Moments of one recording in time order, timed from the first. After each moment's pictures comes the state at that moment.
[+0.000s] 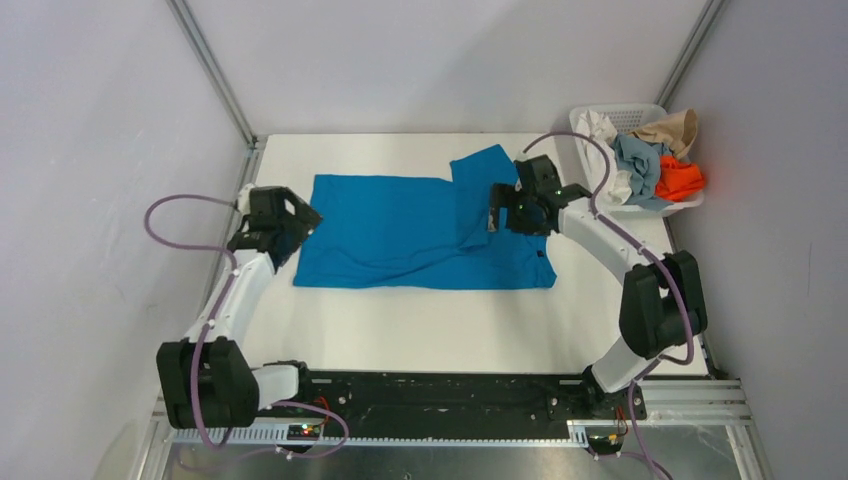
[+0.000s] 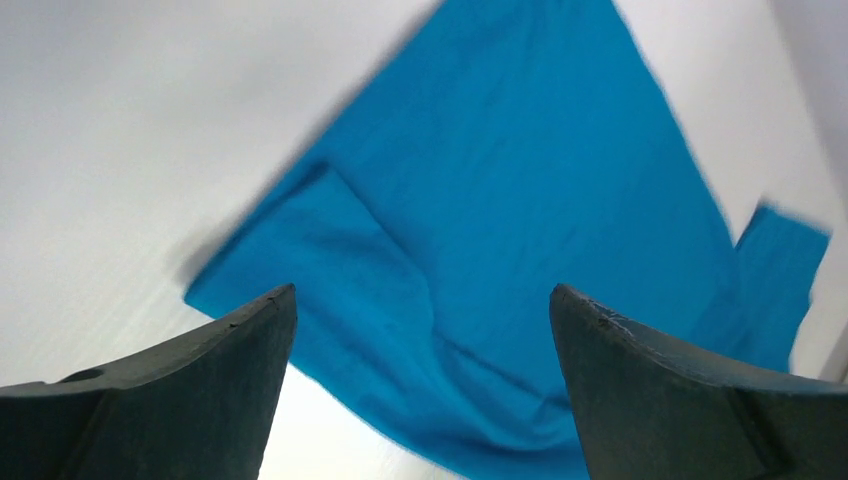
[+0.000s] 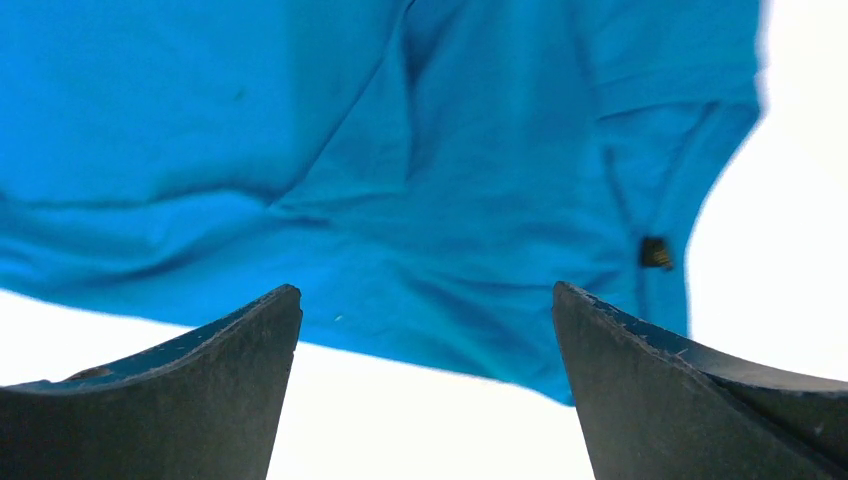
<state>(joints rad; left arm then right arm) 0.06 1.20 0.89 -0.44 -0.17 -0.80 0.36 1.65 1.28 -0.57 -0.01 0.39</state>
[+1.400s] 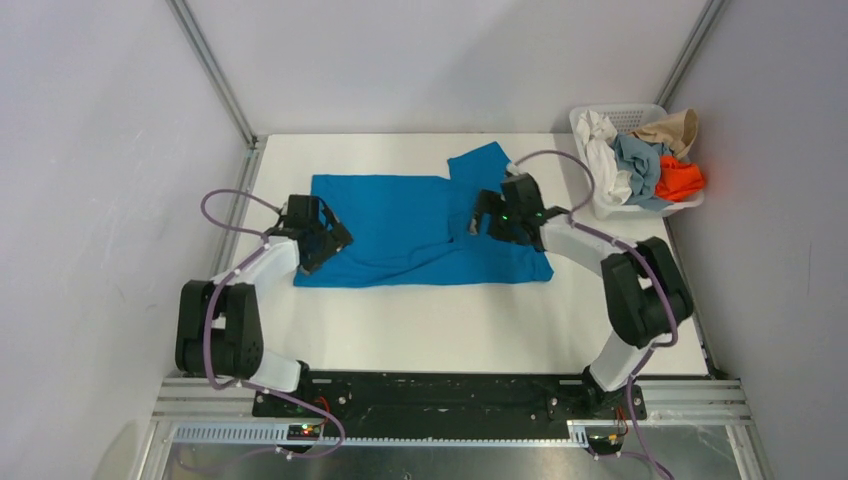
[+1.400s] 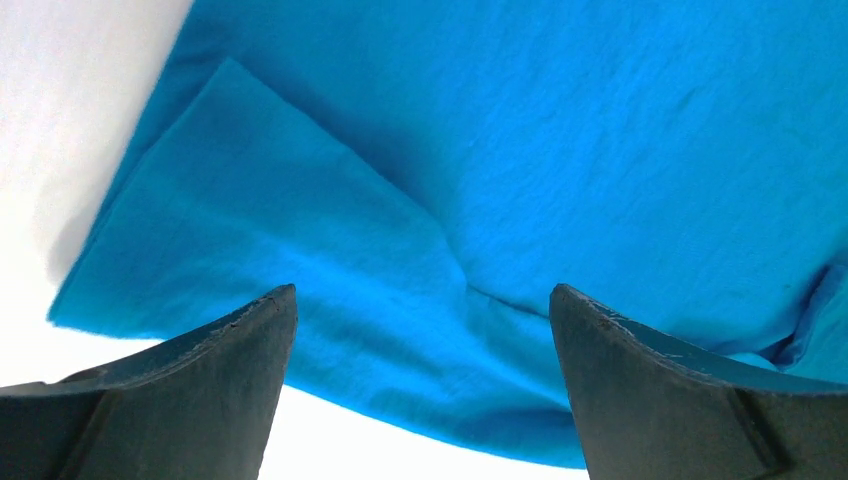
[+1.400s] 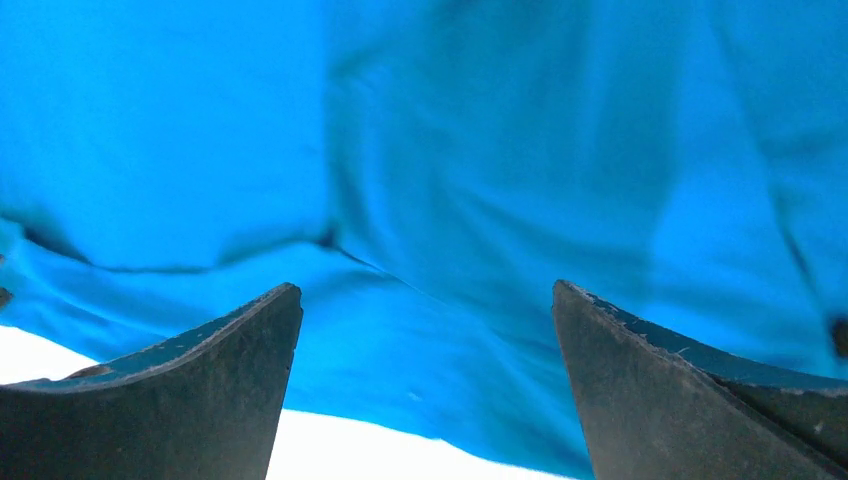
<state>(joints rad) -0.08 1.43 0.82 -0.36 -0.09 -0.72 0.48 1.76 1.17 -0.17 -0.01 0.57</state>
